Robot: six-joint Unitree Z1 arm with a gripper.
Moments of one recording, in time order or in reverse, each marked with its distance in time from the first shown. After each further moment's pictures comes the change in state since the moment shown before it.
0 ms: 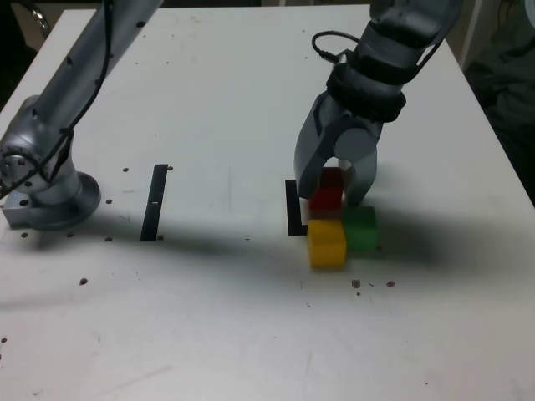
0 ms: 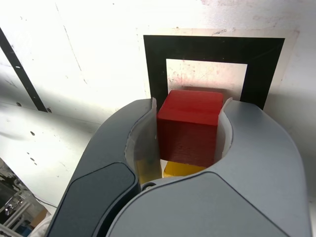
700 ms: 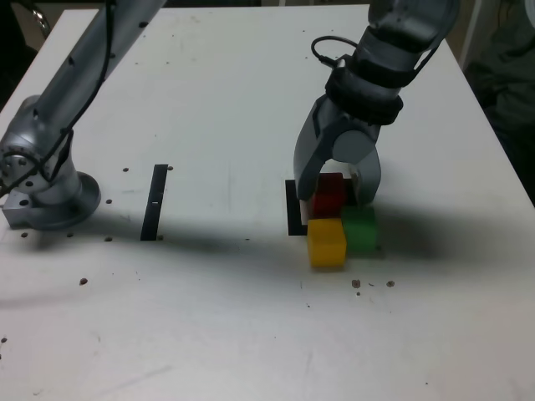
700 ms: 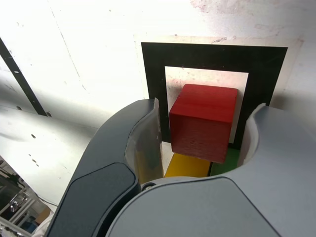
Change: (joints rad) arm 0.016 0.009 0.019 -0.013 -0.009 0.026
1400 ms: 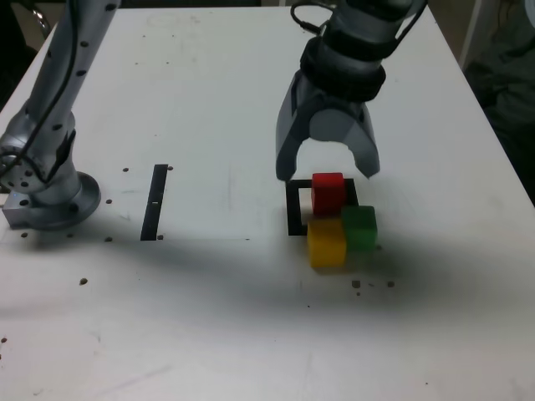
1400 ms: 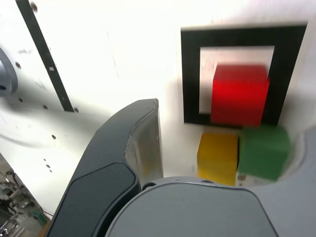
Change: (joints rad) arm -0.093 -0.150 0.072 0.022 0.072 -0.076
